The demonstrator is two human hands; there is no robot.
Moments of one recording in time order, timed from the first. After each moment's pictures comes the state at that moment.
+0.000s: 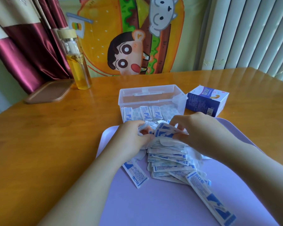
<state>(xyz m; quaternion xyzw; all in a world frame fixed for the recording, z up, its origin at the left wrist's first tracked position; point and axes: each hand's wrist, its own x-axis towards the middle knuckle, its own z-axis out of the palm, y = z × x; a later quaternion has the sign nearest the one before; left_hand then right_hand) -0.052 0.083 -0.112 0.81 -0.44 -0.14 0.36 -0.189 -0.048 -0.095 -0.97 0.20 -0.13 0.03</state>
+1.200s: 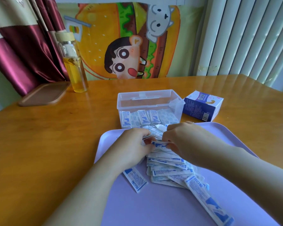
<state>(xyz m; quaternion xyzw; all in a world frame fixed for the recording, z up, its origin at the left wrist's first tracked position) -0.052 0.086 -0.114 0.79 -0.50 -0.15 0.30 -0.181 -0.030 -0.092 -0.99 0.12 -0.06 -0.05</state>
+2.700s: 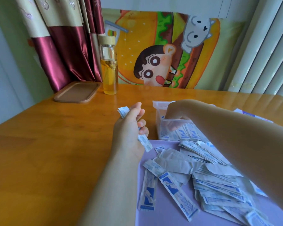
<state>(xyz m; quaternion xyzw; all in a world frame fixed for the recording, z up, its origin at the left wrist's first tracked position) 0.019 0.110 -0.082 0.42 -0.01 -0.28 0.86 0.022 -0.061 -0.062 -0.89 0.37 0.17 0.22</state>
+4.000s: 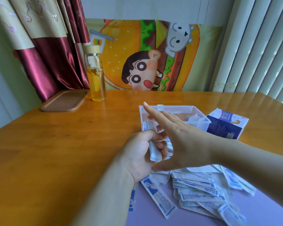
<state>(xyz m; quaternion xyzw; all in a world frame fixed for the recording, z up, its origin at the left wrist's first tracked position) -0.034 0.094 -0.084 0.42 -0.14 -0.51 0.74 -0.118 -0.005 -0.053 -0.99 0.01 -0.07 0.13</state>
